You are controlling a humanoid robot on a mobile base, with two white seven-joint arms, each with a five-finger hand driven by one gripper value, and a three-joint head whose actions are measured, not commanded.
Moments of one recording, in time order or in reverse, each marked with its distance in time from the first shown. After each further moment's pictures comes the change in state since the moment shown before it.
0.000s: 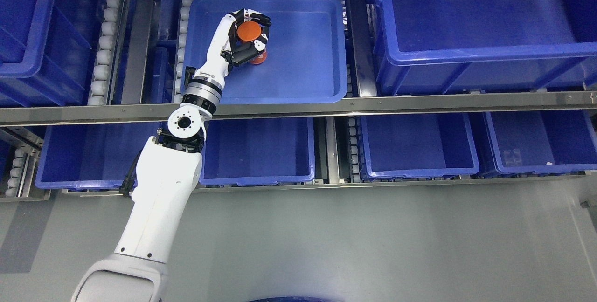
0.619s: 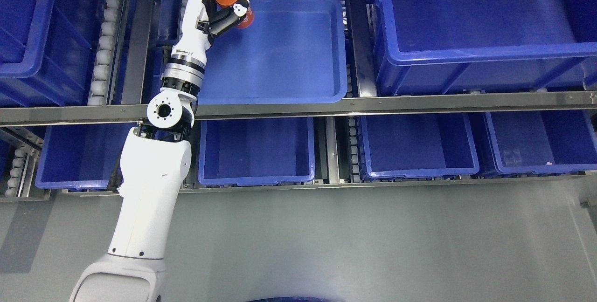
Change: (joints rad) left arm 0.013 0.000 0.085 -0.190 0.045 -0.027 0.001; right arm 0.000 0.000 0.000 0.000 0.000 0.000 0.000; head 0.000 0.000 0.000
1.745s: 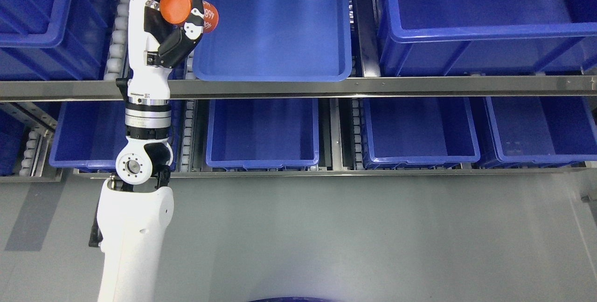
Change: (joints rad) left arm 0.246 0.000 0.067 -0.303 0.061 -0.254 -0.002; right arm 0.000 0.000 0.000 0.000 0.000 0.000 0.000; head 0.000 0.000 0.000
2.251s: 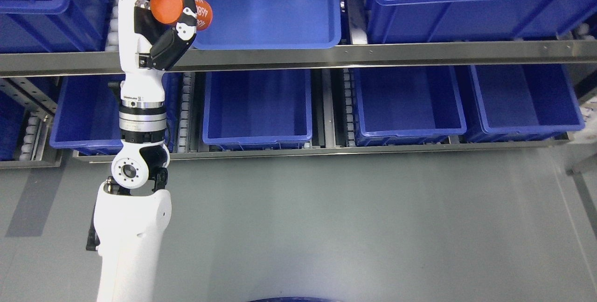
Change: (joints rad) left arm 0.011 0.000 0.006 -0.032 0.002 -0.025 0.002; right arm 0.000 0.000 0.000 0.000 0.000 0.000 0.000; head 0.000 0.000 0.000
